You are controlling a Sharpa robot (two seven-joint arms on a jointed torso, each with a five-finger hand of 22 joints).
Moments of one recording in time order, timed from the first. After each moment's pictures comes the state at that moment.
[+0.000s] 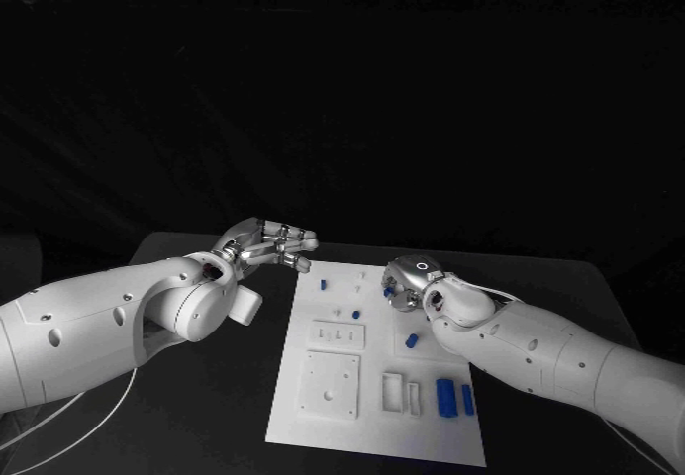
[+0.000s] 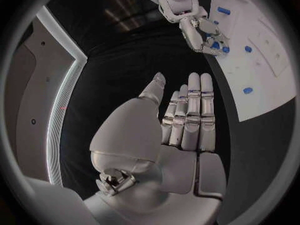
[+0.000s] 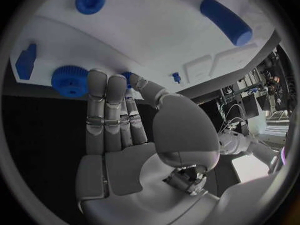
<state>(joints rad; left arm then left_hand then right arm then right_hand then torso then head) 1.31 -0.82 -0.12 1.49 -0.23 -0.29 0.22 1.38 0.00 0.03 -0.03 0.05 0.98 0.14 0.06 0.06 1.14 0.11 0.06 0.06 1.28 0.05 0.22 0.14 0.07 1.03 0.04 0.50 0.24 1.03 -0.47 0.07 0.98 -1.87 -0.40 -0.15 1.22 -0.14 0.64 -0.25 0.06 1.16 0.10 0.06 0.07 1.24 0.06 0.06 0.06 1.45 -0.02 0.81 0.60 0.13 1.42 -0.05 0.55 0.99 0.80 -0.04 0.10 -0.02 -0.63</state>
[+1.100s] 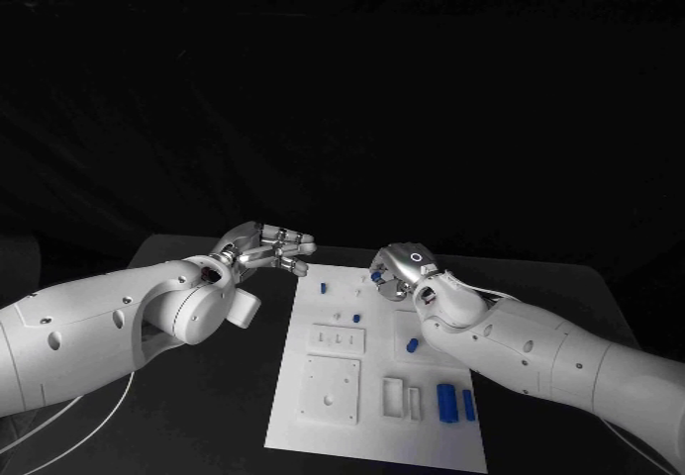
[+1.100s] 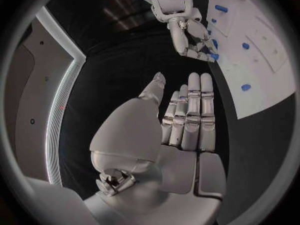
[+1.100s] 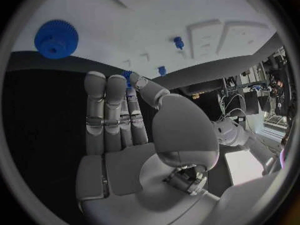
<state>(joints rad) 1.32 -0.82 -0.12 1.47 -0.23 -0.29 0.22 1.38 0.00 0.03 -0.04 0.05 0.98 0.14 0.06 0.06 1.14 0.11 0.06 0.06 1.28 0.05 0.22 0.14 0.07 1.03 0.04 0.50 0.24 1.06 -0.46 0.07 1.06 -1.90 -0.55 -0.23 1.23 -0.07 0.64 -0.28 0.05 1.26 0.08 0.06 0.09 1.33 0.04 0.06 0.06 1.45 -0.05 0.80 0.62 0.10 1.44 -0.08 0.56 1.09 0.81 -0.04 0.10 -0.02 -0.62</state>
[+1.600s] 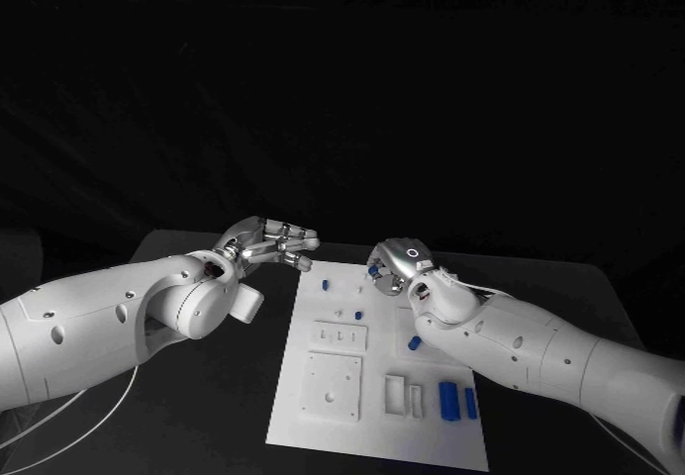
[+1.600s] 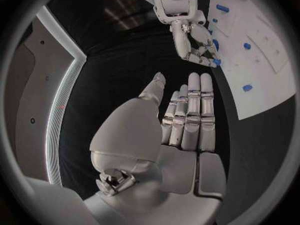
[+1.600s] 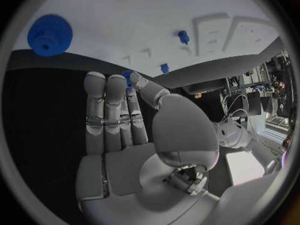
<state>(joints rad) 1.33 -0.81 -0.12 1.48 -0.23 -0.29 0.22 1.38 0.00 0.03 -0.04 0.05 0.98 0.14 0.06 0.06 1.14 0.11 0.06 0.06 1.28 0.05 0.22 0.14 0.07 1.03 0.03 0.50 0.24 1.06 -0.42 0.07 1.02 -1.91 -0.57 -0.26 1.23 -0.07 0.64 -0.28 0.04 1.26 0.08 0.06 0.08 1.33 0.04 0.06 0.06 1.45 -0.05 0.80 0.62 0.09 1.44 -0.09 0.54 1.12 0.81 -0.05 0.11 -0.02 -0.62</state>
